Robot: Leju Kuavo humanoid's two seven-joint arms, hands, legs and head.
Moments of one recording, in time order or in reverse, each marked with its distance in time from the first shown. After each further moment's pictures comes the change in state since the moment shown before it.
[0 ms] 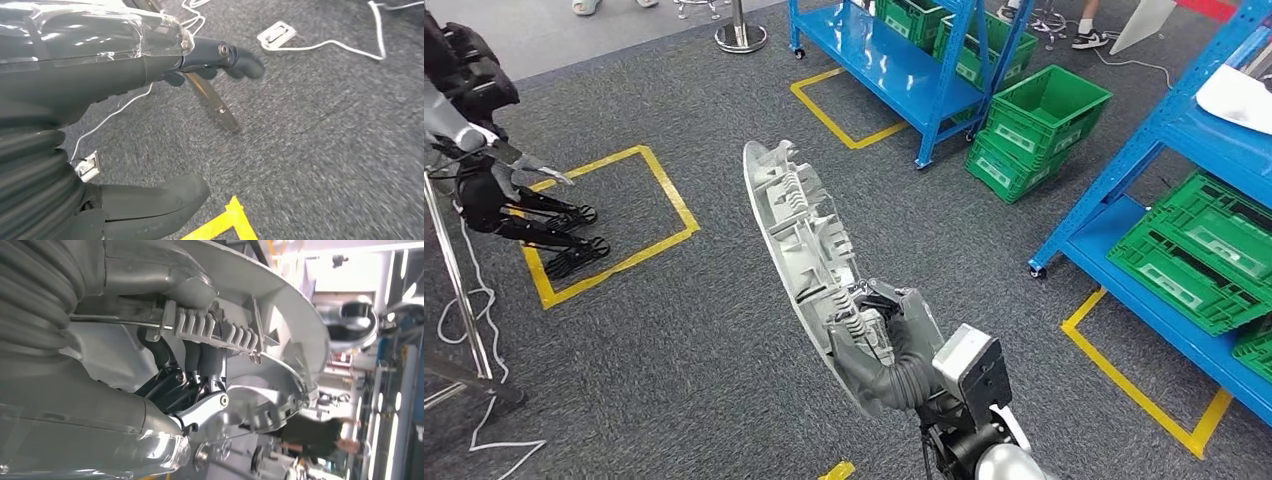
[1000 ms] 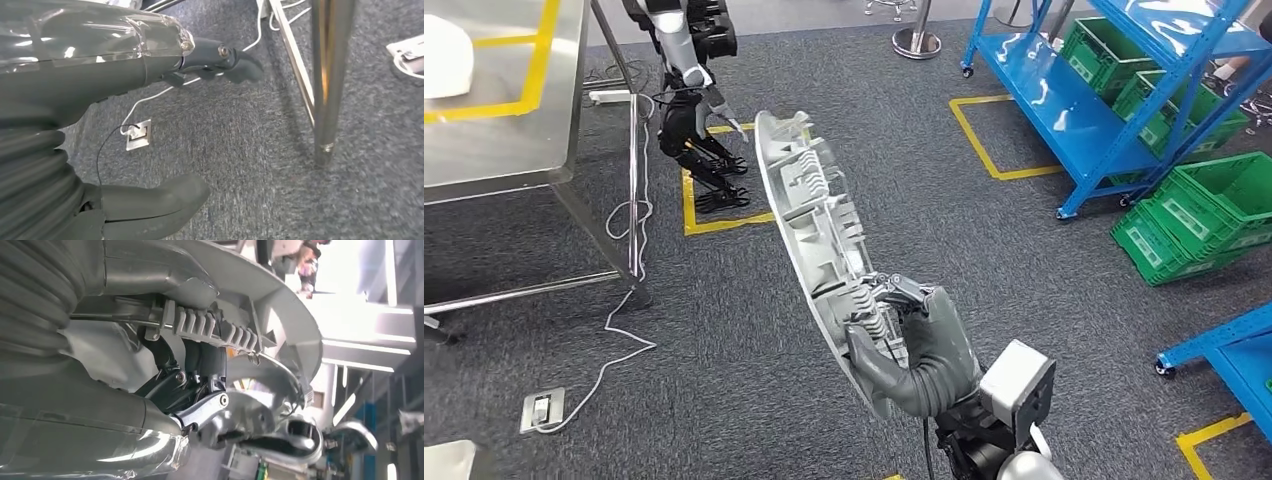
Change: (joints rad) left arm 0.016 0.027 0.002 -0.002 0.018 -0.006 -0.029; right arm 0.017 -0.008 -0.027 -0.085 -0.003 0.023 -0.045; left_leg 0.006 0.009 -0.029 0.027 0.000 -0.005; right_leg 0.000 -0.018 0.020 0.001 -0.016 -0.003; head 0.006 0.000
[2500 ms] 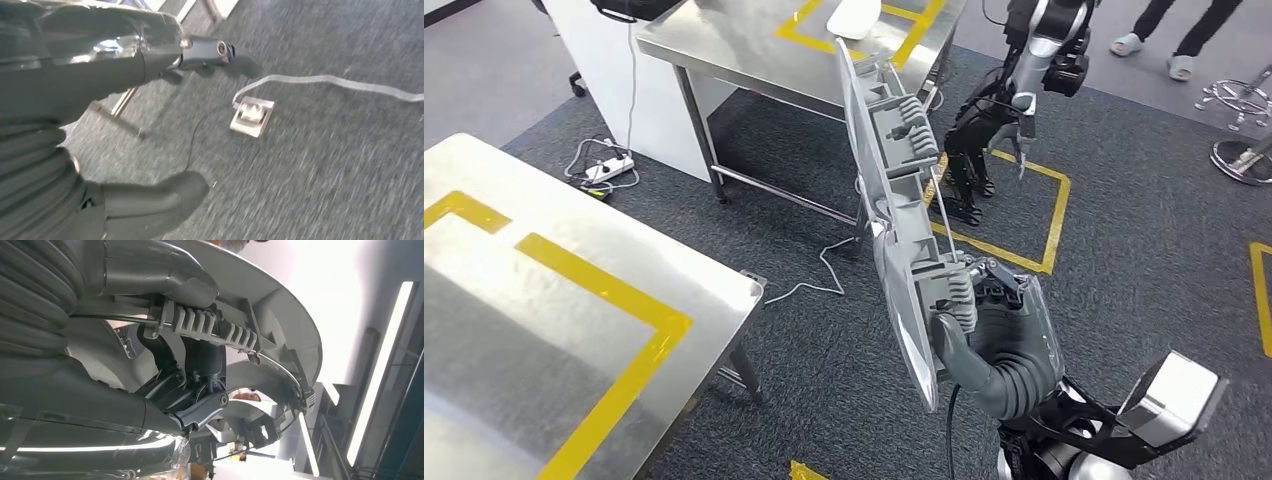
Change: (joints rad) left arm -0.008 -0.006 0.004 0.005 -0.041 0.002 0.028; right arm 0.024 -0.034 -0.158 -0.103 -0.211 0.147 -0.115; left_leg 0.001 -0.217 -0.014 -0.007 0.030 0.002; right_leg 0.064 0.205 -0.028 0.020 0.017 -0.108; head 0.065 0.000
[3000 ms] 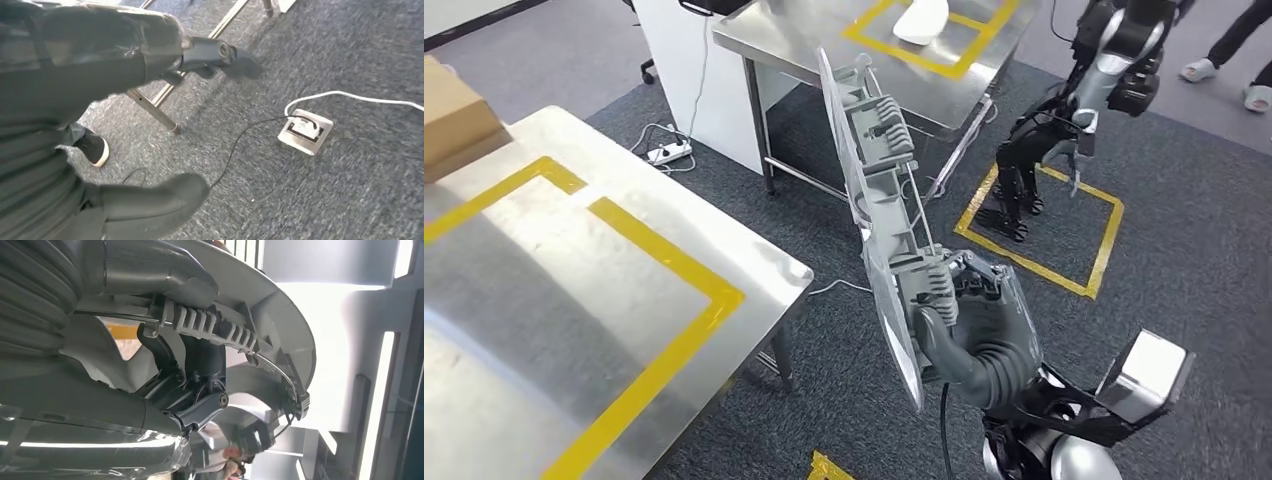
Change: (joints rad) left arm 0.000 0.024 0.001 0.000 0.000 -0.002 0.001; right arm 0.008 0.006 -0.010 0.009 -0.028 0.018 -0.015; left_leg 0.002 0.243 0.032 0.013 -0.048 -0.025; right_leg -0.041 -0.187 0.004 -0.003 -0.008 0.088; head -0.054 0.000
